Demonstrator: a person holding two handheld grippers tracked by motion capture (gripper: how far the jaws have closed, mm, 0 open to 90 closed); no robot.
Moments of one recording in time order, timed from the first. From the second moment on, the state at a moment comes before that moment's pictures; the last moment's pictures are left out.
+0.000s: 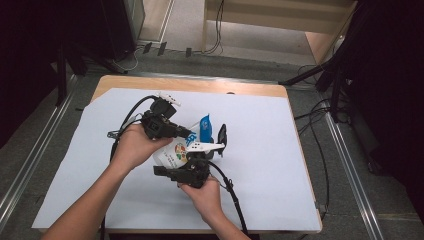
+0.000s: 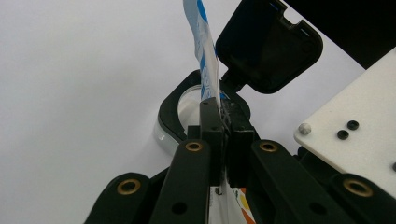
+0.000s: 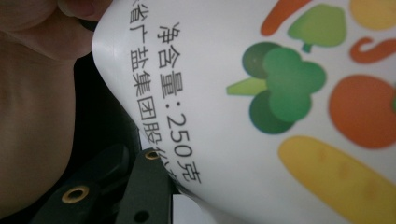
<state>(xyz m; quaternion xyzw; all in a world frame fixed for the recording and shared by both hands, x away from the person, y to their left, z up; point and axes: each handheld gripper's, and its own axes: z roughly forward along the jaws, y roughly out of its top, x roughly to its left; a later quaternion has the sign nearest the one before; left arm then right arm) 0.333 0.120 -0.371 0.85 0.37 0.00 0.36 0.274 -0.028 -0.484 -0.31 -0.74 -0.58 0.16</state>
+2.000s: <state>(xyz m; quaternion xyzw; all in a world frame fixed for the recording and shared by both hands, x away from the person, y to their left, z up) 0.329 0.123 -0.371 0.85 0.38 0.01 0.36 0.272 -0.026 -0.485 -0.31 -0.74 -0.57 0.15</state>
